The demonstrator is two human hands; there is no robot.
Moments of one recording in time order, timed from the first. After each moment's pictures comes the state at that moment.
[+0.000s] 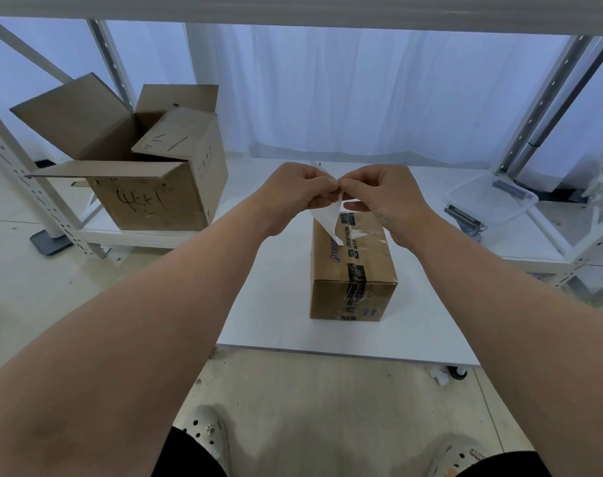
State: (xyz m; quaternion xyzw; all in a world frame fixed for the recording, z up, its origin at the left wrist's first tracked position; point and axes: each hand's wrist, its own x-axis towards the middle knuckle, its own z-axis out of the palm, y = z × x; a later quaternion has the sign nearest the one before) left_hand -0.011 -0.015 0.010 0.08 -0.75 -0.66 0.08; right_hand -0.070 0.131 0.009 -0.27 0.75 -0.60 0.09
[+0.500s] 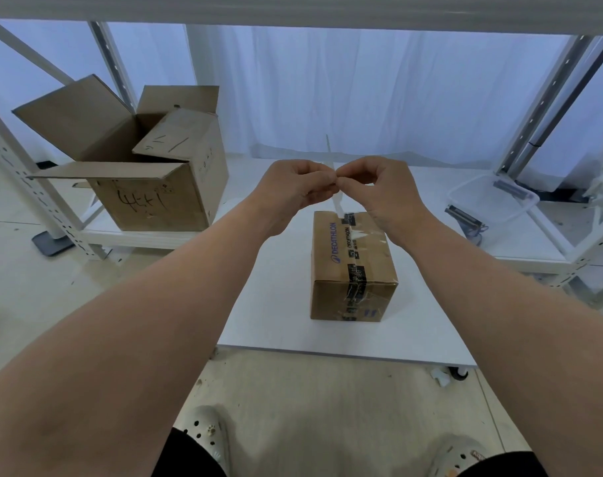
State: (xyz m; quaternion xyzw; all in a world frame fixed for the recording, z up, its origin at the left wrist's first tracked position) left_hand -0.010 -0.016 0.012 0.08 -0.68 -0.72 0.12; right_hand -0.067 0.127 0.011 -0.31 0.76 -0.57 0.00
